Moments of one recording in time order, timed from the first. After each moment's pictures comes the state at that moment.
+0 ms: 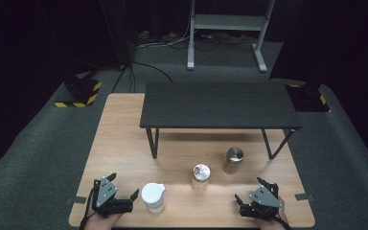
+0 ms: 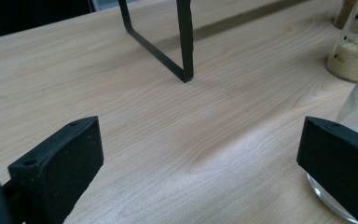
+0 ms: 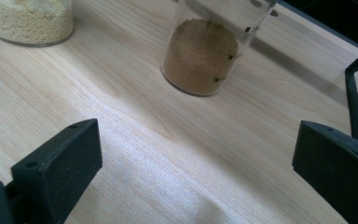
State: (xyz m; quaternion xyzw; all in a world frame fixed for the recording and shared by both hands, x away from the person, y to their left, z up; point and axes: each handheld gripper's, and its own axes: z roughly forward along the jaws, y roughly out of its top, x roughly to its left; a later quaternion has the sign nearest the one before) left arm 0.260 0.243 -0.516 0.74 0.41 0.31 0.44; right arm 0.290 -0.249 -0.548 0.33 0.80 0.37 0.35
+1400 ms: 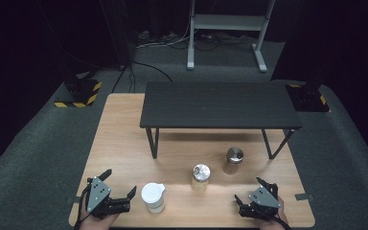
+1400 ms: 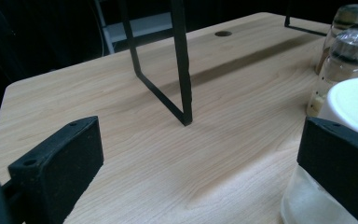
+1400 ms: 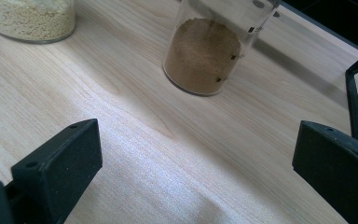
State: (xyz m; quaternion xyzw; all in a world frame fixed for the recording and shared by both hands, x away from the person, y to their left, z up) left arm 0.244 0.241 -0.477 0.71 0.40 0.33 0.47; right arm 0.290 -0.248 -0.548 0.32 0.80 0.36 0.35
